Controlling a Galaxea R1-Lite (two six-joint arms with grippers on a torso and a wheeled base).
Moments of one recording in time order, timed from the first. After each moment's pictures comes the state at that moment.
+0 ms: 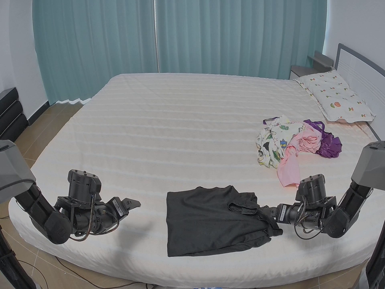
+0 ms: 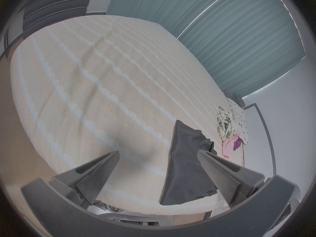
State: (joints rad) left arm -0.29 1.91 -0.45 -0.73 -0.09 -0.85; right arm 0.37 2.06 -0.48 -0.86 -0.10 0.52
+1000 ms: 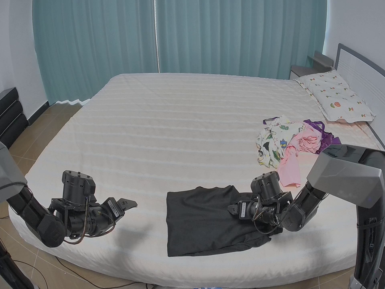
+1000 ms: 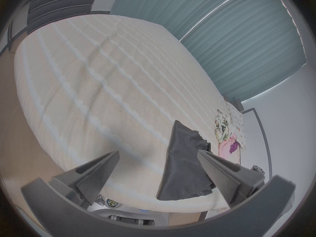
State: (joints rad) left arm -0.29 1.85 -0.41 -0.72 -0.09 -0.89; right arm 0.50 2.33 -0.89 -0.69 -0.17 0.45
